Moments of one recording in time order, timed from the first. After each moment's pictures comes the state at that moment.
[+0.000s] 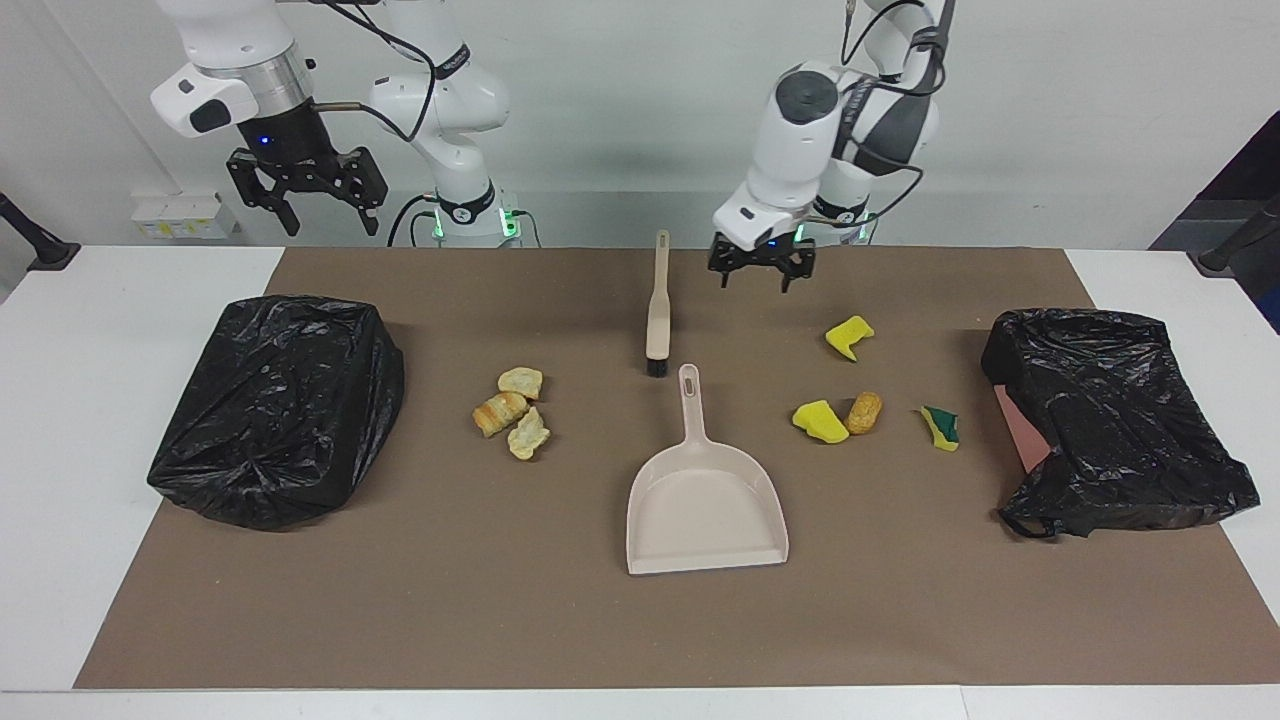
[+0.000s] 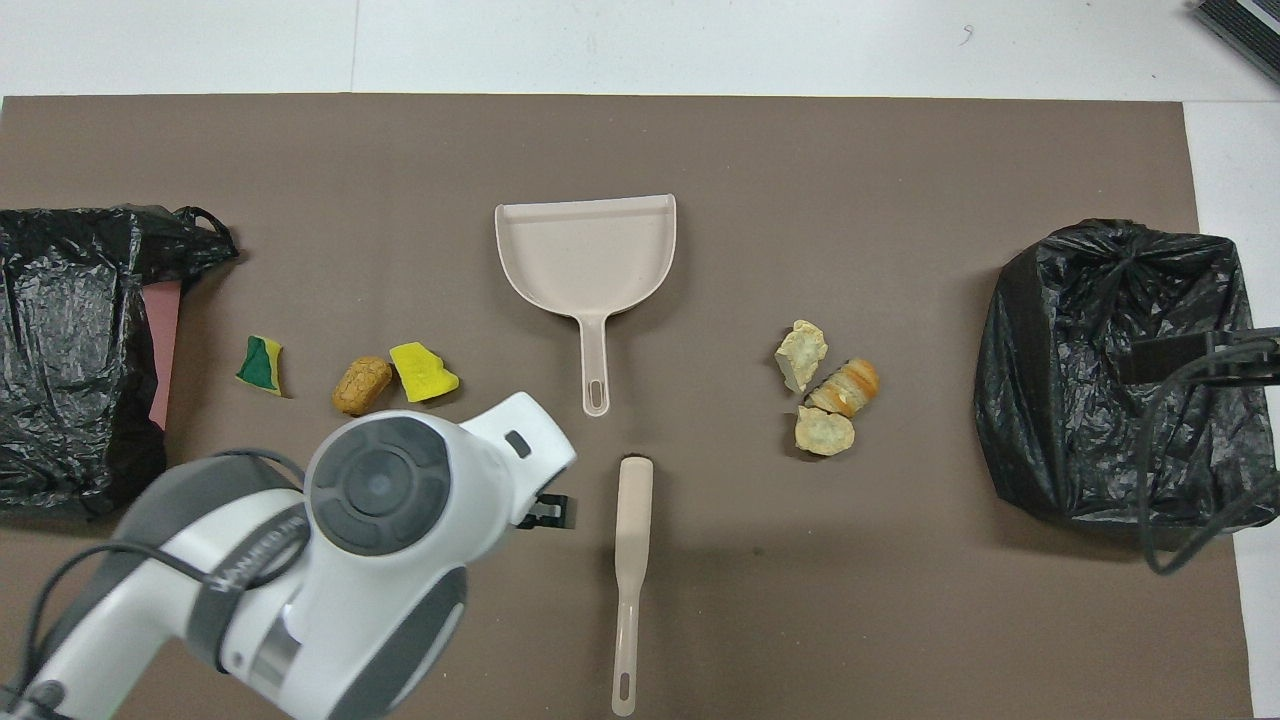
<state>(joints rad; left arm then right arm) -0.79 -0.11 0.10 -2.14 -0.04 1.98 -0.51 0.07 -0.13 -0.07 -1.65 0.00 1.56 0.02</state>
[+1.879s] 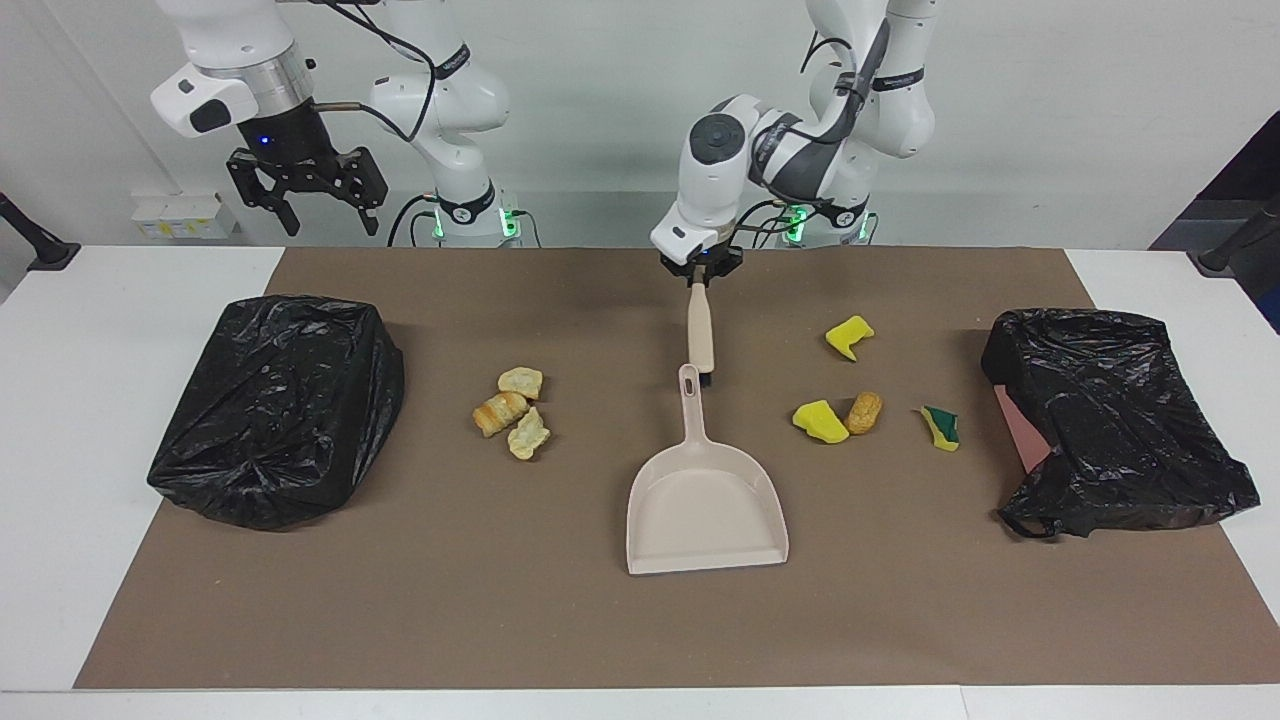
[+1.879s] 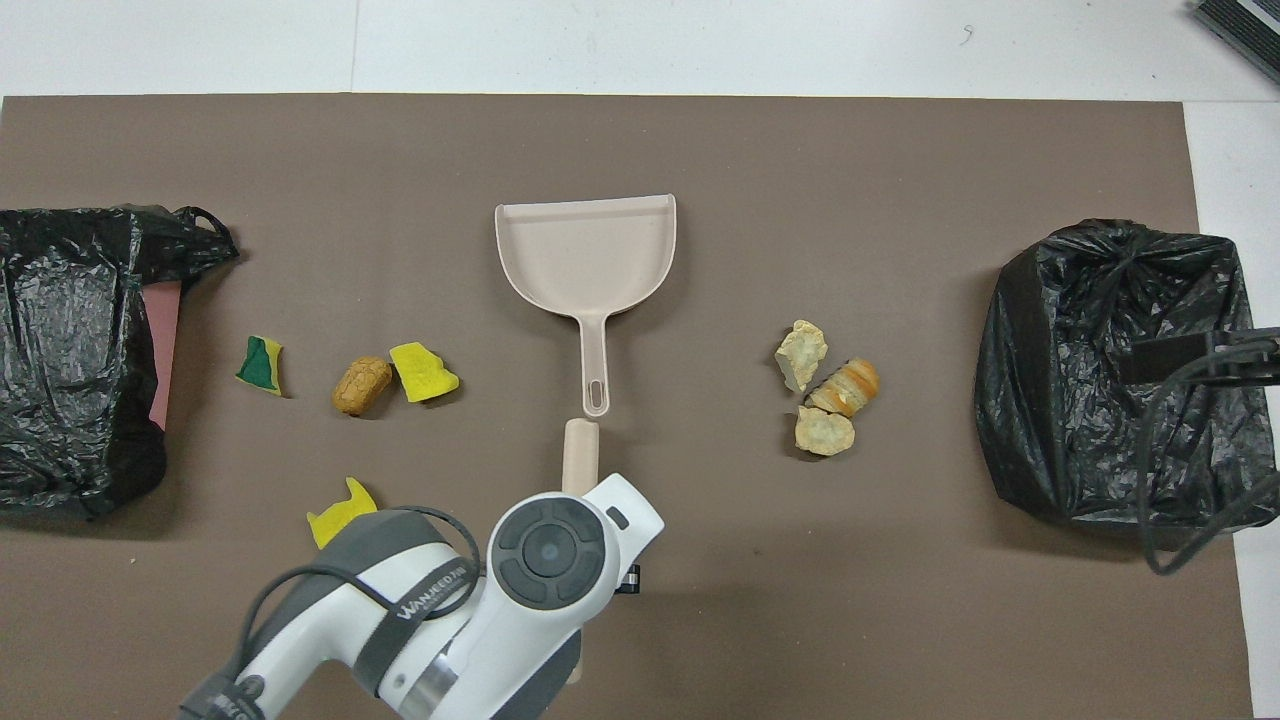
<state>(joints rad) -0.89 -0.07 0.14 -2.21 -0.11 1.95 -0.64 0.07 -0.13 -0.07 -1.65 0.00 1.56 0.02</state>
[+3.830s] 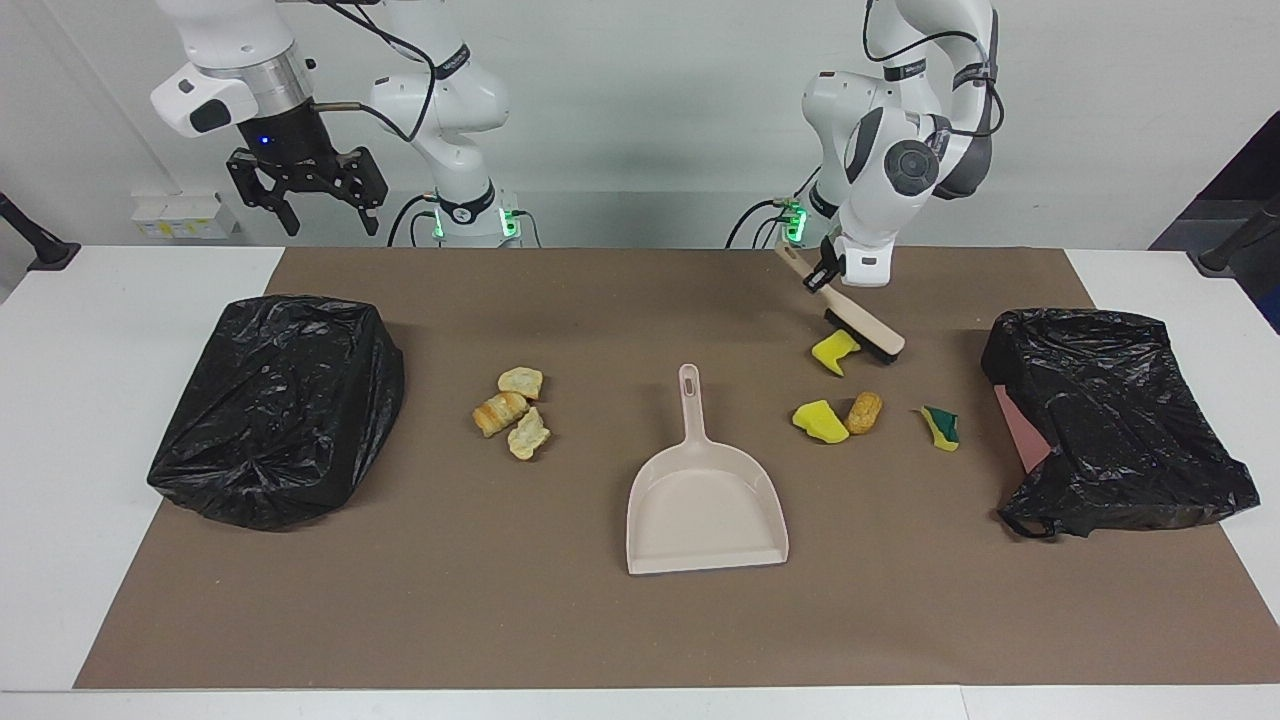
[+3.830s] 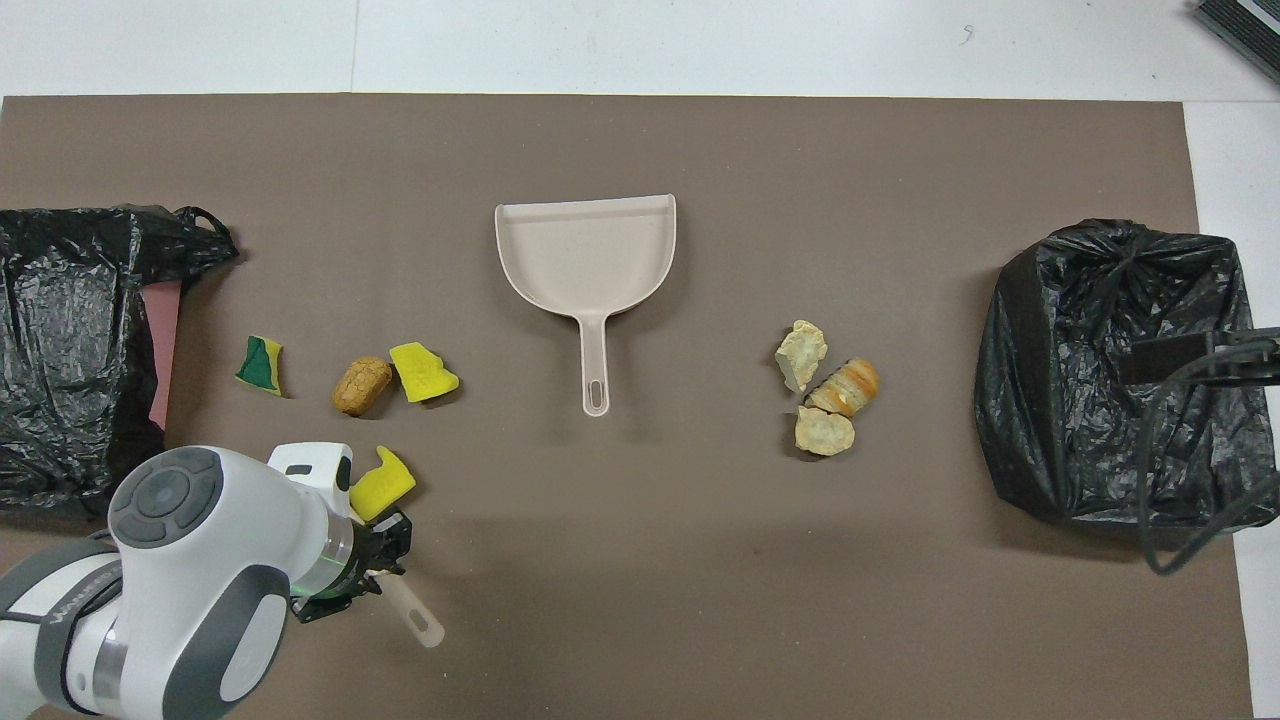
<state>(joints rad) -0.47 -0.28 0.11 -2.51 -0.17 2.02 -1.02 0.07 -0.13 -0.07 -1.65 0.00 1.56 0.02</state>
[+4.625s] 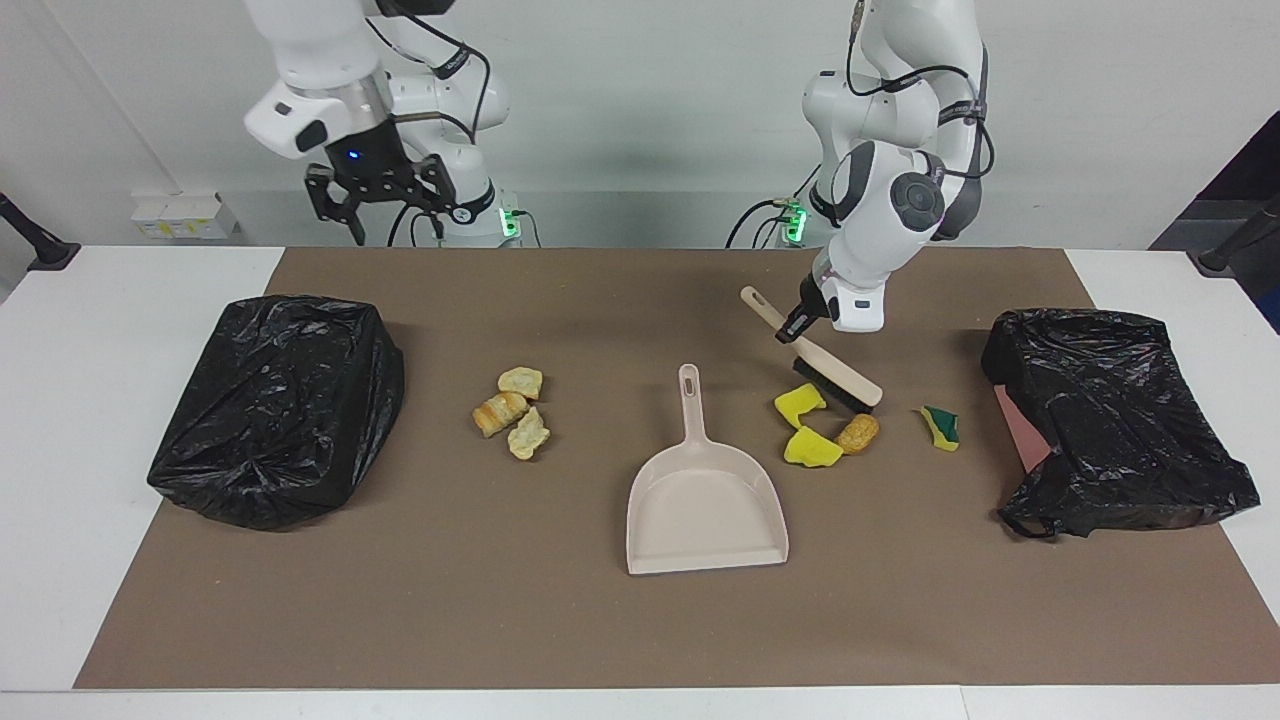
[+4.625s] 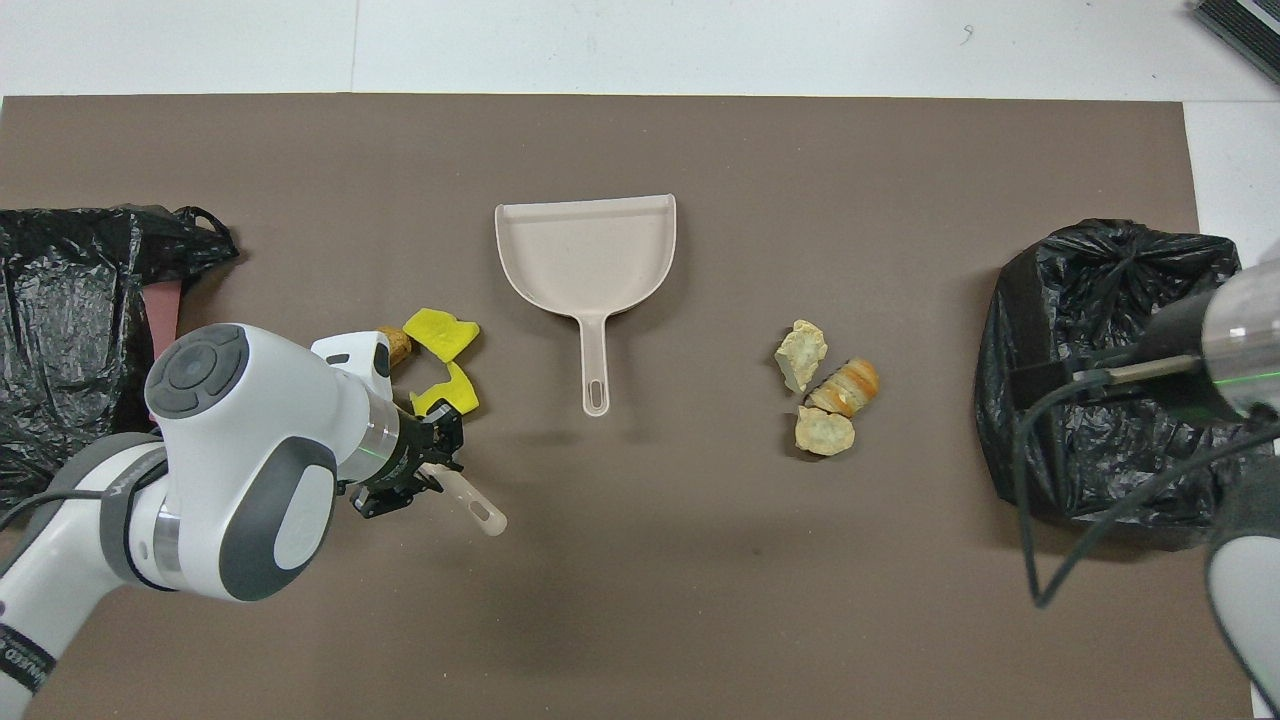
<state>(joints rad) -0.49 -0.05 0.12 -2.19 -0.23 1.99 -1.02 0.21 -0.09 -0.02 -1.69 0.00 1.60 0.06</state>
